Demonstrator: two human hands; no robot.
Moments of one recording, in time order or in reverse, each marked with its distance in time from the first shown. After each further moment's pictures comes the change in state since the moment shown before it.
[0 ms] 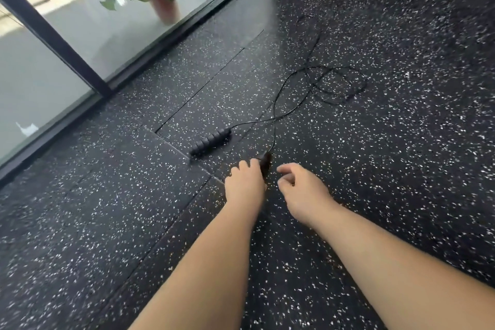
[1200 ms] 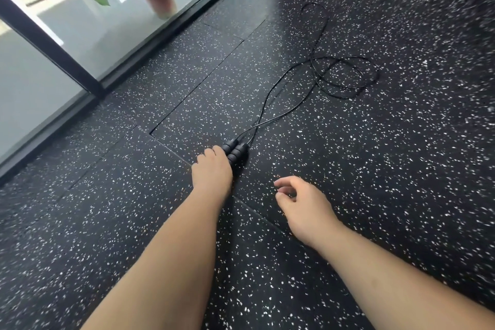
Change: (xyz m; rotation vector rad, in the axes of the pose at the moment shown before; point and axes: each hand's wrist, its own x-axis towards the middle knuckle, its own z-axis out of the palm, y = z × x) left_hand 0.071 -0.075 0.013 0.142 0.126 -0.136; right_hand 0.022 0.035 0.027 0.071 -0.009 -0.022
